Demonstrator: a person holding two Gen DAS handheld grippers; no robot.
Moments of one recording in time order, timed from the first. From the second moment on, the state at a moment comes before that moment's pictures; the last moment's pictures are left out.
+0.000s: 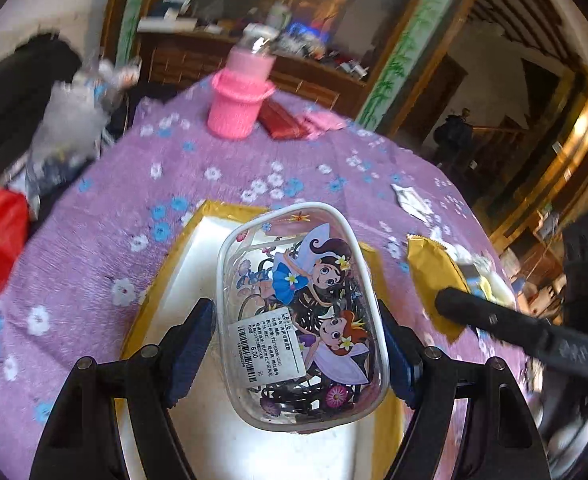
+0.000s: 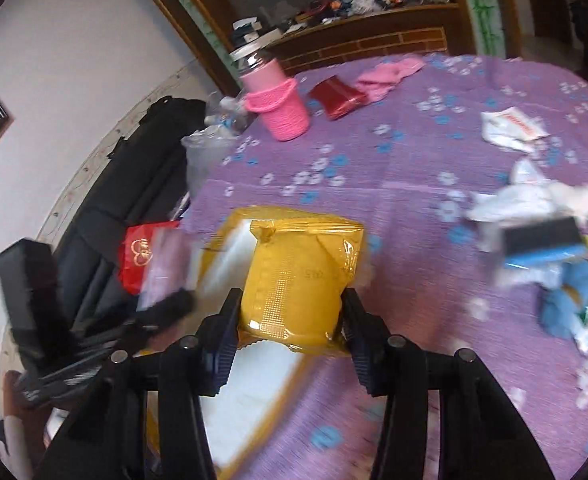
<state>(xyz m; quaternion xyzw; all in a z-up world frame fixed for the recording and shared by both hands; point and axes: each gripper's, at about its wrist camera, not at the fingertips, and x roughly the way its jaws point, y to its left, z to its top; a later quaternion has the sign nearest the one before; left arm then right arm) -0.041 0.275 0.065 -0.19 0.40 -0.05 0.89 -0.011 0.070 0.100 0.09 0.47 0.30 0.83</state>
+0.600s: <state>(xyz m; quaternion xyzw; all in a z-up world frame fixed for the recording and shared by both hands) 0.006 0.307 0.031 -0.27 0.42 -0.04 0.86 0.038 0.117 0.057 0.07 0.49 0.26 0.83</state>
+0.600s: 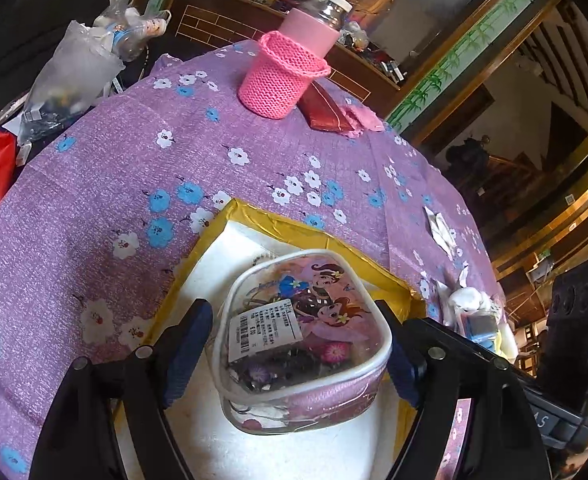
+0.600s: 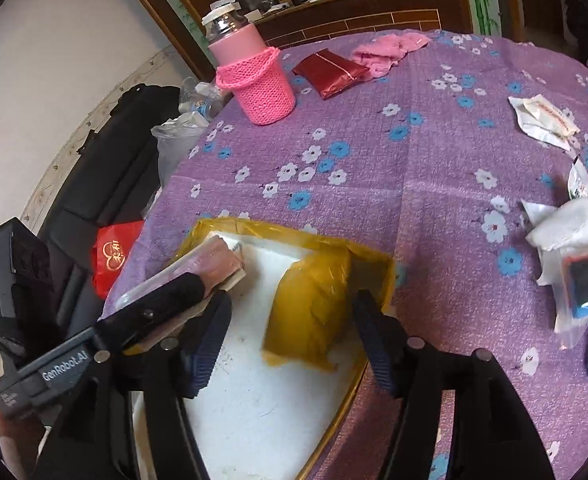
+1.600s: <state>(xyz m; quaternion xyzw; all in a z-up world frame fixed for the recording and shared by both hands) -0.173 0.237 0.136 -0.25 0.25 -0.01 0.94 -0.139 -0.009 0.125 0.04 0.27 0.20 0.94</state>
